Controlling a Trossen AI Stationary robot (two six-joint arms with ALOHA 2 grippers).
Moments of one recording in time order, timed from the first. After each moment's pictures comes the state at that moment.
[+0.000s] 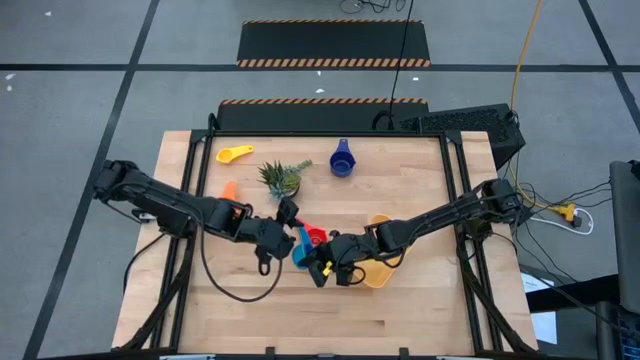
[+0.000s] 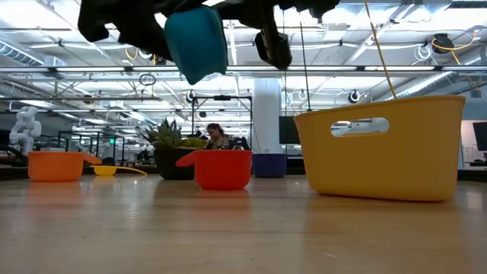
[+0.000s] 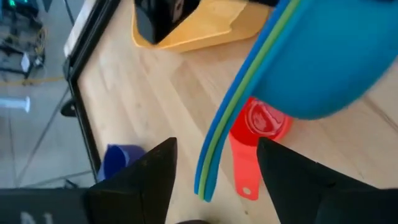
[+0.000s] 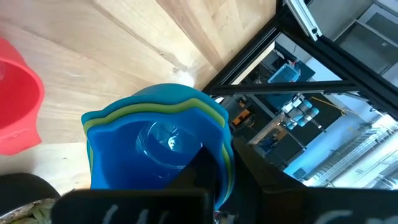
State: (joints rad) left arm -0.29 1.42 1.09 -0.51 -0.36 0.63; right arm 0.29 1.78 1.26 0.04 0.13 -2.15
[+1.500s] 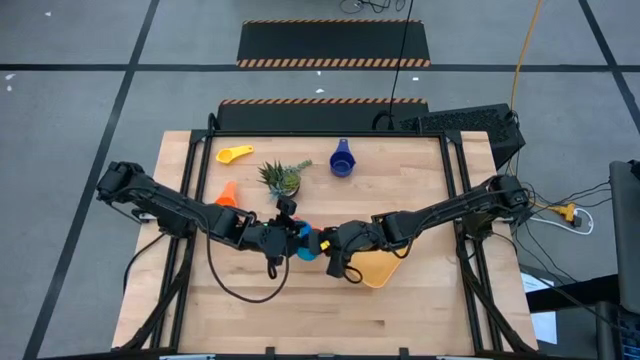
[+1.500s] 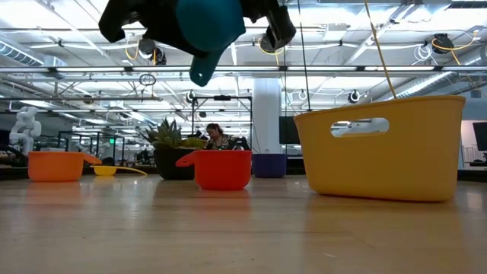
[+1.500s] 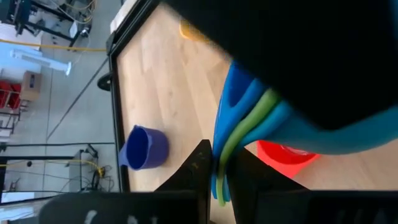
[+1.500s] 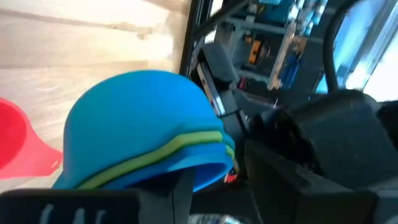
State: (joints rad) left arm -0.33 1.47 1.09 -0.42 -0.57 0.47; right arm 0.26 1.72 1.26 0.08 0.26 -1.63
